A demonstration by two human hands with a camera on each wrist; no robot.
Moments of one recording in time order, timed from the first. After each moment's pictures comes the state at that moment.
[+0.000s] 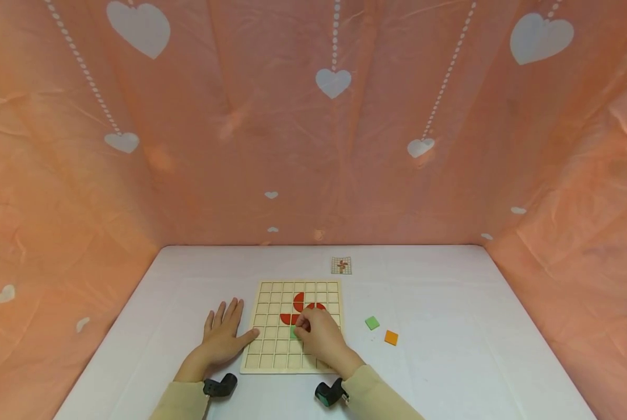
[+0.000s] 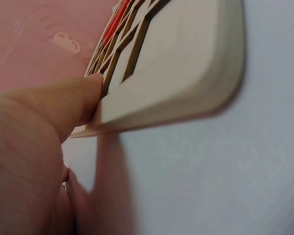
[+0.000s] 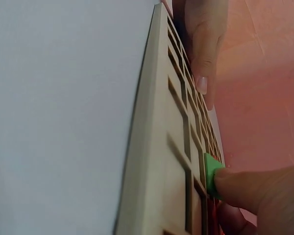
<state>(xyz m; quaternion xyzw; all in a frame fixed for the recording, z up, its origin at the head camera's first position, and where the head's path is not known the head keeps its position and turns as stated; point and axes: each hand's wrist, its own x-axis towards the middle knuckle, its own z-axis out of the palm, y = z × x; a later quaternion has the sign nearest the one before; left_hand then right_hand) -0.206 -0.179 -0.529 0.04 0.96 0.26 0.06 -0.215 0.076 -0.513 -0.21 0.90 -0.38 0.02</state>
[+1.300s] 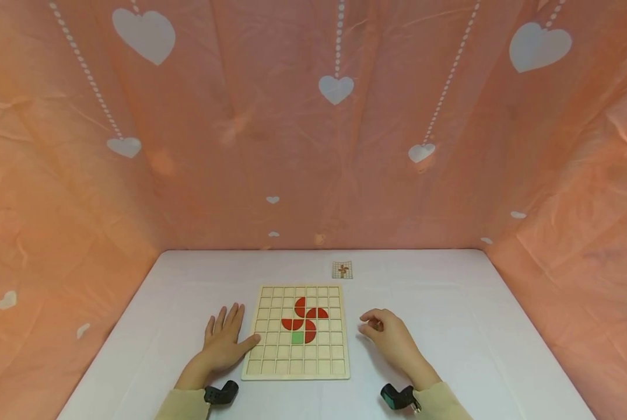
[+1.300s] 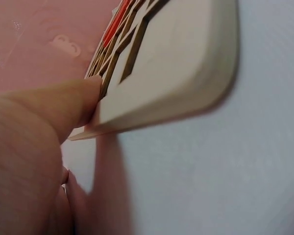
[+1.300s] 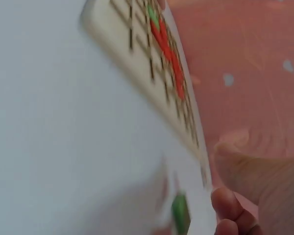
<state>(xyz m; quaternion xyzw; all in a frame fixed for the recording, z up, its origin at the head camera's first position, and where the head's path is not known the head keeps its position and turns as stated) -0.206 -0.179 -0.534 0.04 0.97 0.25 0.06 -0.208 0.197 -0.499 -0.04 0.92 -0.39 0.01</state>
